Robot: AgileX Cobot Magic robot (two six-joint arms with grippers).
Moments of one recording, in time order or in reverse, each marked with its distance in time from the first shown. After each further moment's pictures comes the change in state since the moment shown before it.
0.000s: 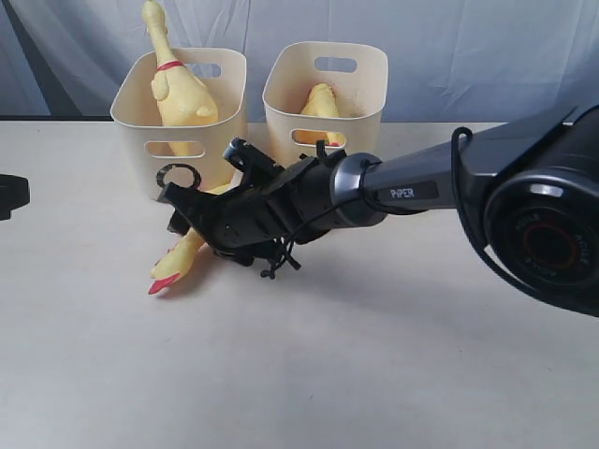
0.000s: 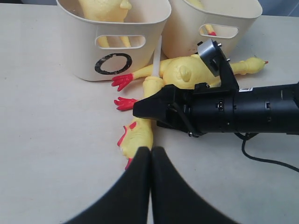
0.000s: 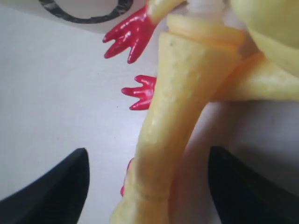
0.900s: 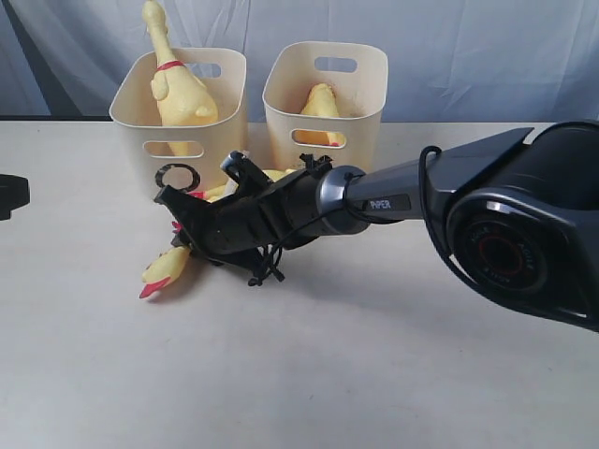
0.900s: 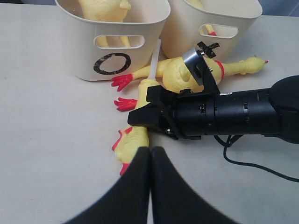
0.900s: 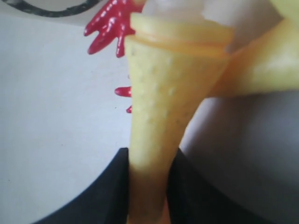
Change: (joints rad) left arm 0.000 0.000 0.000 0.000 0.000 0.000; right arm 0.000 0.087 -0.082 0.116 0.075 0.005
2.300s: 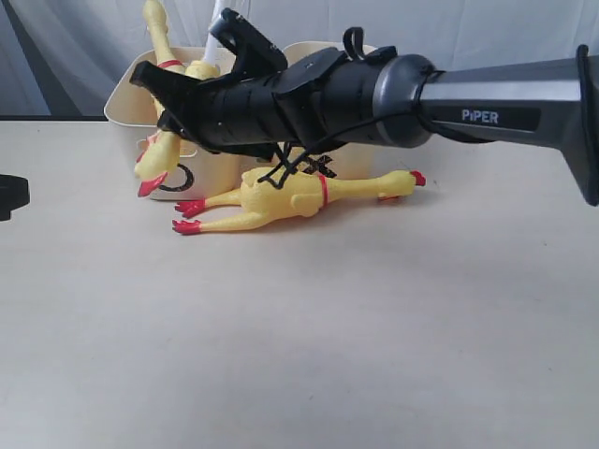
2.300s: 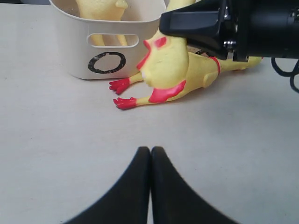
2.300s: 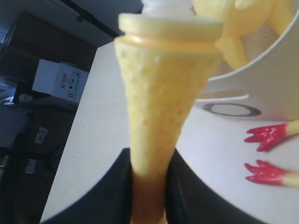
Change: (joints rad) left arm 0.000 0.000 0.000 0.000 0.000 0.003; right arm -0.034 -0.294 0.000 -0.231 -0.071 -0.006
